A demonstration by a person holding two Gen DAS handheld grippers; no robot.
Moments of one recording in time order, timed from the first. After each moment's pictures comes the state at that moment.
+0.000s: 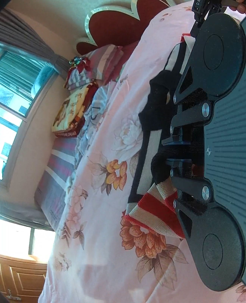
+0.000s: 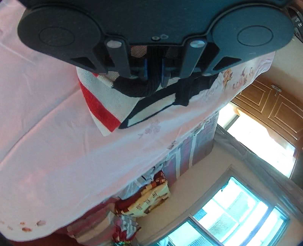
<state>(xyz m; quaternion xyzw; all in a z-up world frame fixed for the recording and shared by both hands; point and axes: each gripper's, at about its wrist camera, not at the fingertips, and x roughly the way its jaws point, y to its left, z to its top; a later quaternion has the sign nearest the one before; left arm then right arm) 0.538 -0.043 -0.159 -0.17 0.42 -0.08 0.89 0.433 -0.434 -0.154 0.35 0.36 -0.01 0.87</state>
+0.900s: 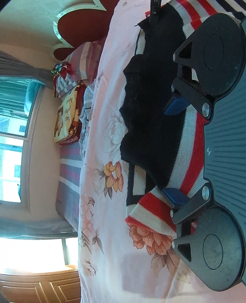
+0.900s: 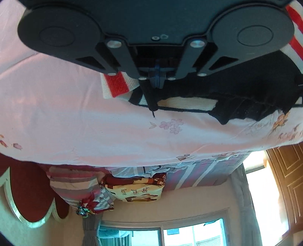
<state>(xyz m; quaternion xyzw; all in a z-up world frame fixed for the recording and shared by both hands) 0.503 -0.068 -0.173 -0.03 0.37 -0.09 0.93 0.470 -0.384 -0.162 0.05 0.38 -0.04 0.92</state>
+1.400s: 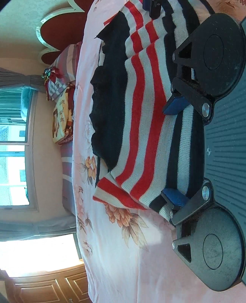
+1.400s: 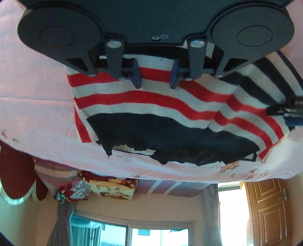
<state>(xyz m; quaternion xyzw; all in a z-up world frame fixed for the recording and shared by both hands) 0.401 -0.052 -0.181 0.03 0.35 -0.07 0.93 0.353 -0.307 -0.164 -0.06 0.37 0.02 0.93</state>
